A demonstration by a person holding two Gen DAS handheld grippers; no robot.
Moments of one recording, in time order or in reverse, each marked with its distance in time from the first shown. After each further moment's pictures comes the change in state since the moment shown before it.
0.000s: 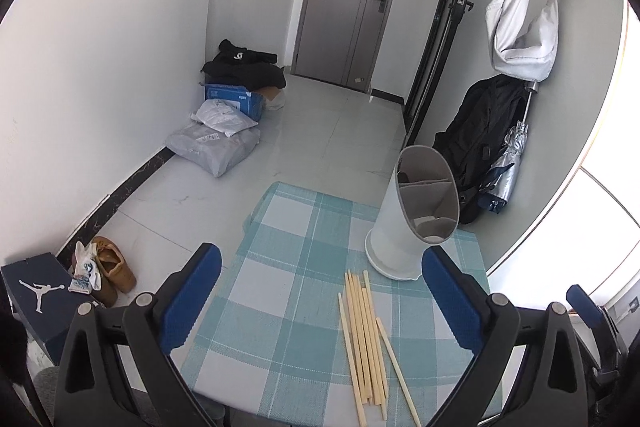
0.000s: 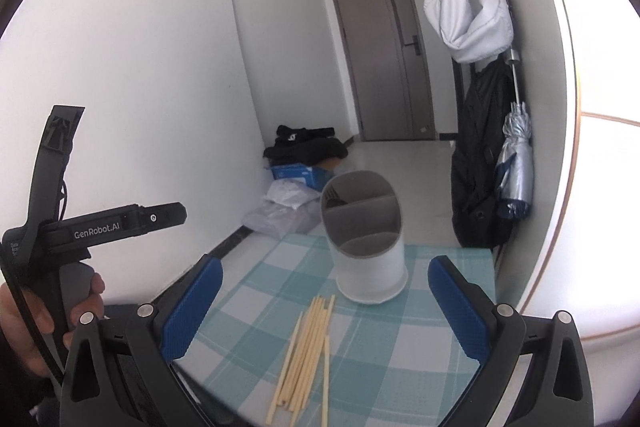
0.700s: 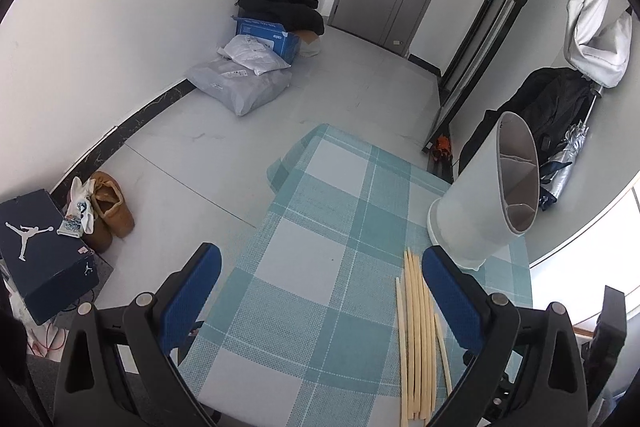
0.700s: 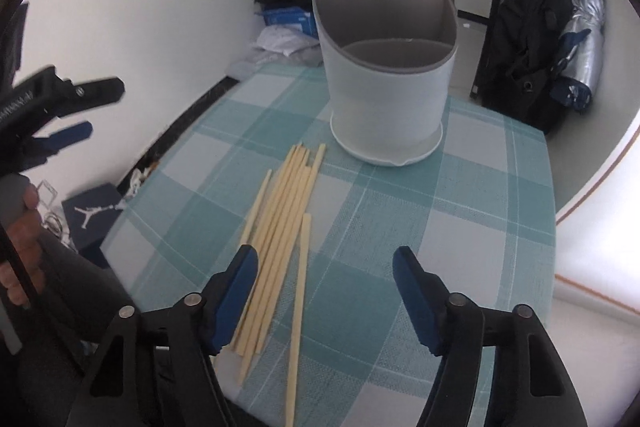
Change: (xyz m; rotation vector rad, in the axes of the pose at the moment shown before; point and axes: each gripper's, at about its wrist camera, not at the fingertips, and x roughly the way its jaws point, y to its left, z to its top) left arm 0.068 0.057 -0.013 -0.151 0.168 0.043; right arm 0.148 -0.005 -0.076 -0.105 0.568 -0.038
